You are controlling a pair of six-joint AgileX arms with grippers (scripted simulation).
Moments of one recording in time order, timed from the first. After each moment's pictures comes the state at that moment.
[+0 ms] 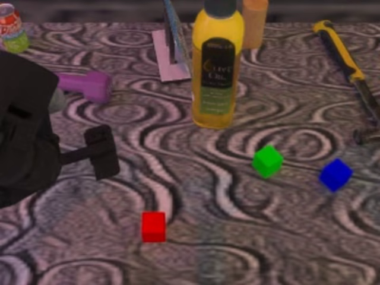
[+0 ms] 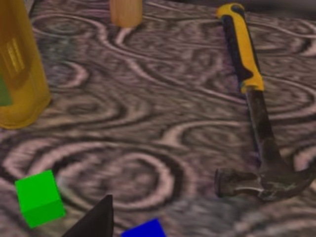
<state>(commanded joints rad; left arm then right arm) -0.44 1.22 0.85 -0.74 -0.04 -0.63 0.17 0.68 0.60 -0.40 0.00 -0.04</state>
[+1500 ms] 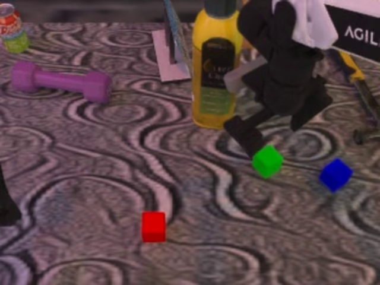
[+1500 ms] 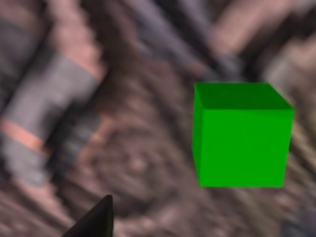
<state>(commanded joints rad) 0.02 0.00 0.00 0.00 0.00 0.00 0.49 2.19 1.81 -1.19 0.00 -0.11</state>
